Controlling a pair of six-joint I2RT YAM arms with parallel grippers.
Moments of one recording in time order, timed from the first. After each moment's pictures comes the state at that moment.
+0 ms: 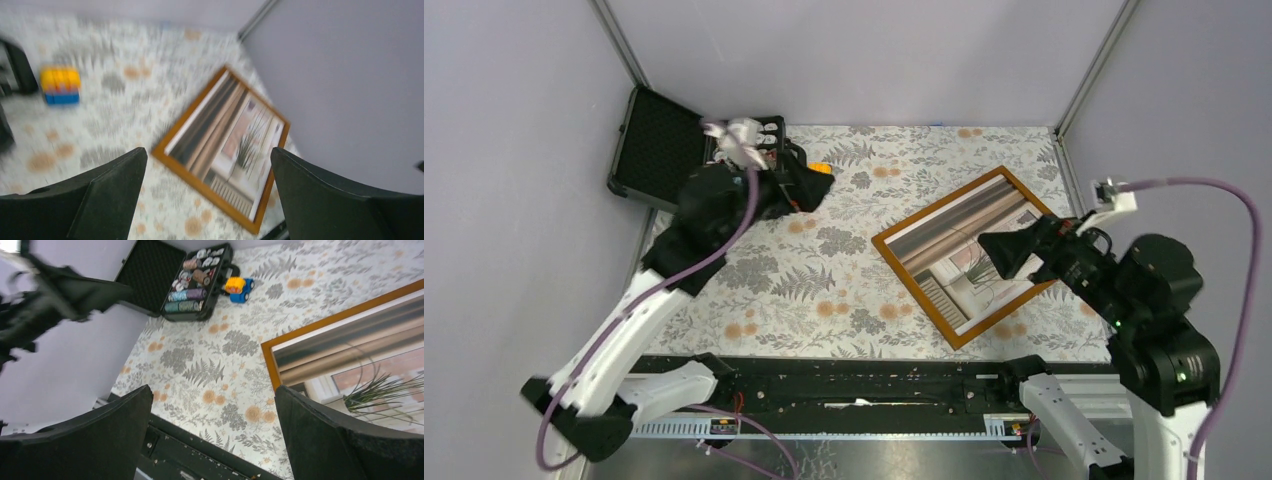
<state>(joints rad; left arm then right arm) -0.60 1.09 1.19 -0.34 0.01 -0.60 0.23 0.71 1.42 -0.96 -0.32 0.45</state>
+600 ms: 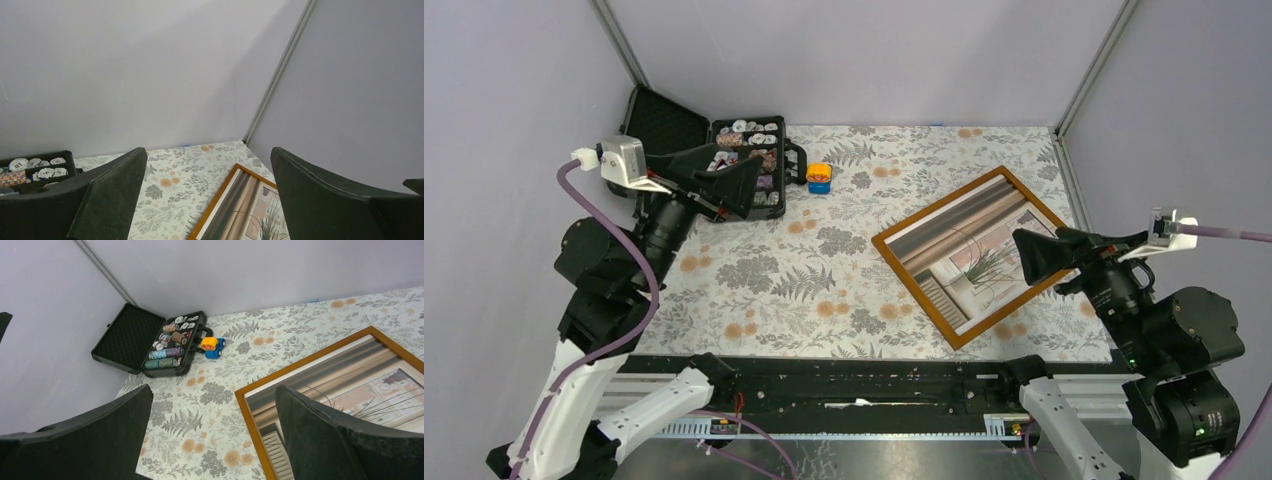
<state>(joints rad) -0.60 0.75 1.33 -0.25 -0.13 -0.29 0.23 0.54 1.42 -0.87 -0.09 0.43</state>
